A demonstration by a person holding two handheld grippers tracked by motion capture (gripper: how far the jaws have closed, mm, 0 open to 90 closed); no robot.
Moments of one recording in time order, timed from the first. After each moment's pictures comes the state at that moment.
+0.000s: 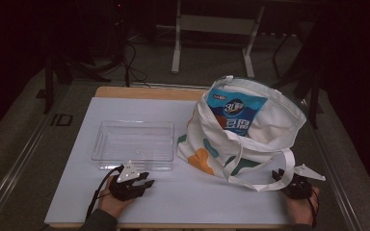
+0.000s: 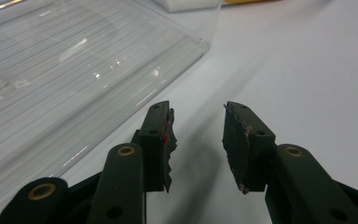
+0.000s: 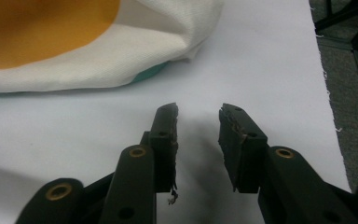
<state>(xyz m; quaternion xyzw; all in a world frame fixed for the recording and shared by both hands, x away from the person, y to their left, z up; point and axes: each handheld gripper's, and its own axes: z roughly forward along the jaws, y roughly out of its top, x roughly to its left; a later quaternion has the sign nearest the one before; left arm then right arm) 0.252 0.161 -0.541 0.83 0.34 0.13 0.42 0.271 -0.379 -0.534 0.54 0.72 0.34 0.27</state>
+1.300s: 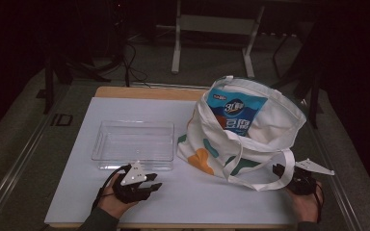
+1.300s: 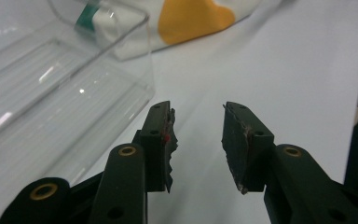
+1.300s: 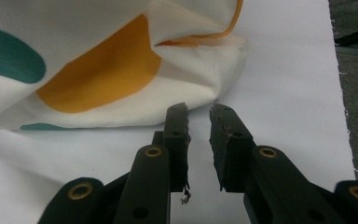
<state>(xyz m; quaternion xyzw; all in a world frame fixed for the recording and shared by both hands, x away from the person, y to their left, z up) 0.238 0.140 -0.495 0.86 0.26 0.13 0.42 0.275 -0.381 -0.506 0.52 0.72 0.39 0.23</state>
